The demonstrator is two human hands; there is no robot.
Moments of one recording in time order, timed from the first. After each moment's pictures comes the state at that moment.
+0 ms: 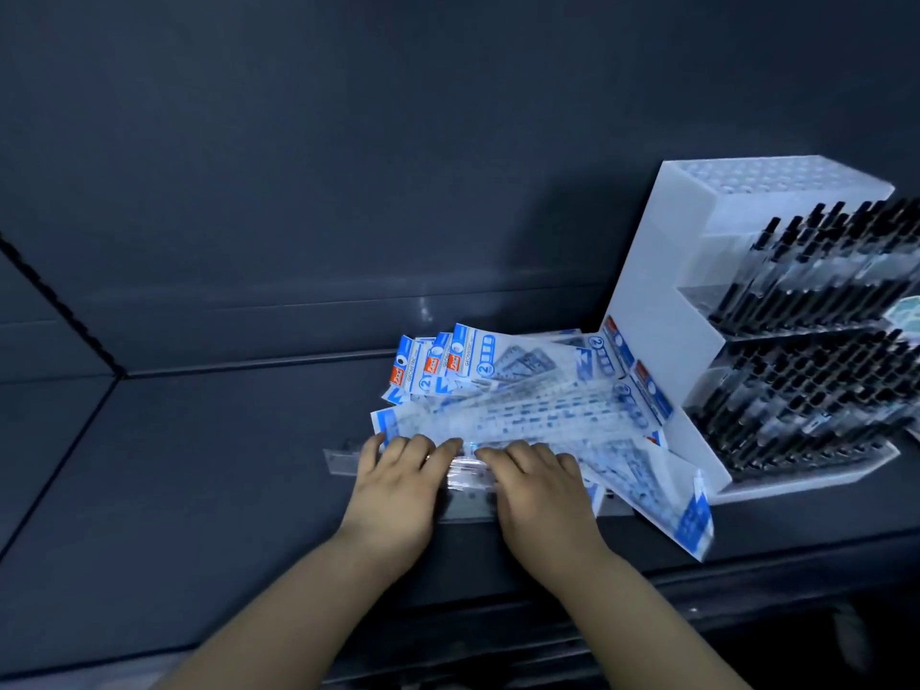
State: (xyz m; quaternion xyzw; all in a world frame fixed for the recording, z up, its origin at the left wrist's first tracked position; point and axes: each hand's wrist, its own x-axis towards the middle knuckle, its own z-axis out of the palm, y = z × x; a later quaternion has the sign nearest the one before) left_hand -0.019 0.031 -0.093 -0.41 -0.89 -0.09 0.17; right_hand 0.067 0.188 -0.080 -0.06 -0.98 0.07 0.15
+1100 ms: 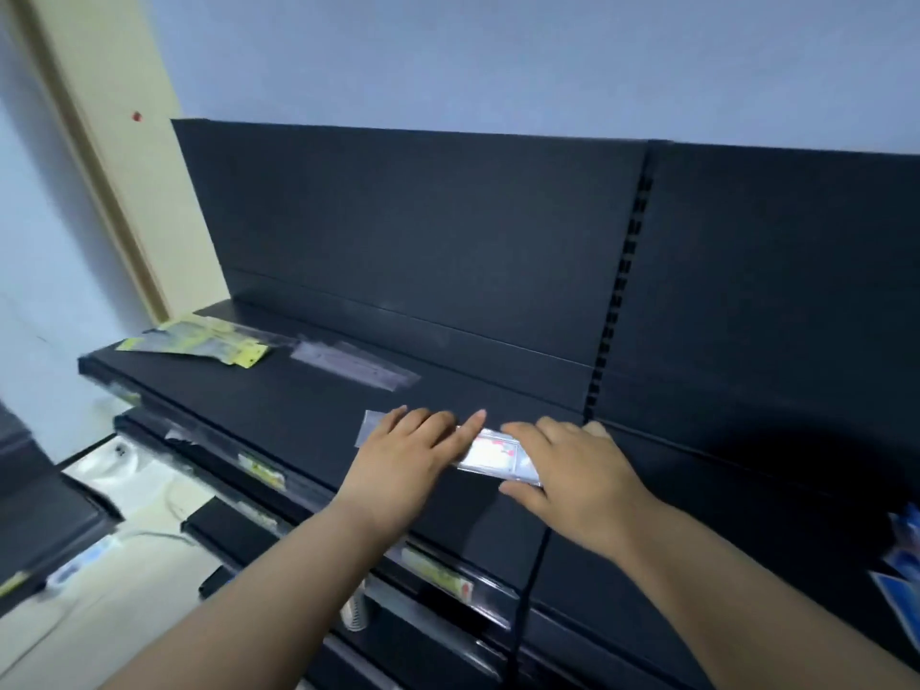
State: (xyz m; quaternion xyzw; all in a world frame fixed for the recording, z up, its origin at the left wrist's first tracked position) left_hand -0.052 -0.437 0.018 -0.21 -0.95 0.06 0.24; right_hand -0.065 -0.226 0.047 0.29 -0.95 0.03 0.10
